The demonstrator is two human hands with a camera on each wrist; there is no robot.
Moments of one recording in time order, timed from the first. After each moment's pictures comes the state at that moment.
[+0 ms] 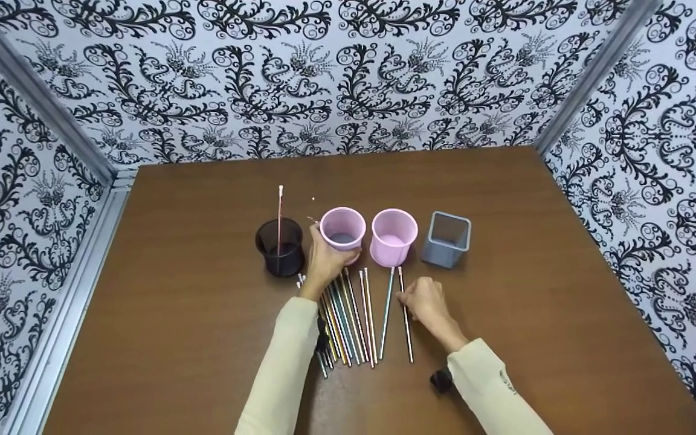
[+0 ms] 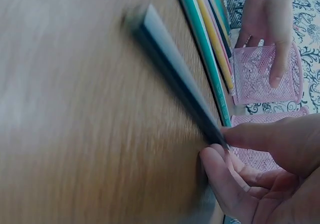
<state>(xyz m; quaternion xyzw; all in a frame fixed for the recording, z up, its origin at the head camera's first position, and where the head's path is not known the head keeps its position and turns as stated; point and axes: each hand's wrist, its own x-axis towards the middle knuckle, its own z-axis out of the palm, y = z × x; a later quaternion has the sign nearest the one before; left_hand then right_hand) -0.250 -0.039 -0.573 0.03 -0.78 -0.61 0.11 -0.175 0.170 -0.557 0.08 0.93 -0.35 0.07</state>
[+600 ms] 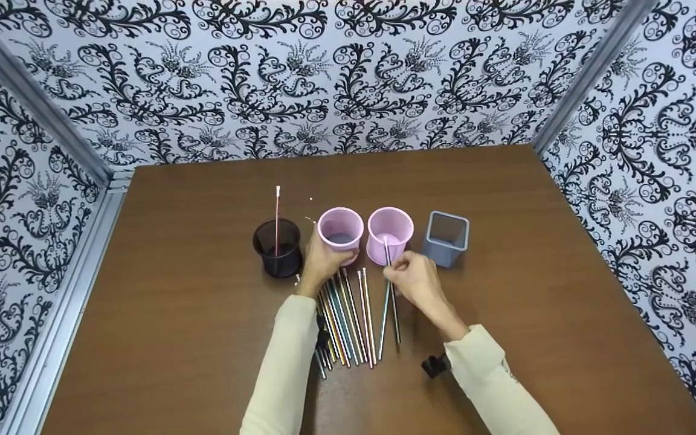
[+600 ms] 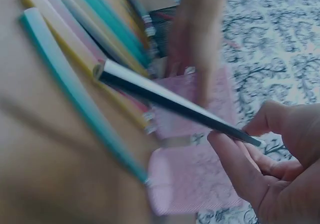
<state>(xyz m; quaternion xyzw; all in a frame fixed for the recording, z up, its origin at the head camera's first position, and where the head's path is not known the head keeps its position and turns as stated) -0.256 -0.046 -0.575 -0.01 -0.81 -0.58 0.11 -0.185 0.146 -0.497 0.04 0.91 -0.41 -0.01</state>
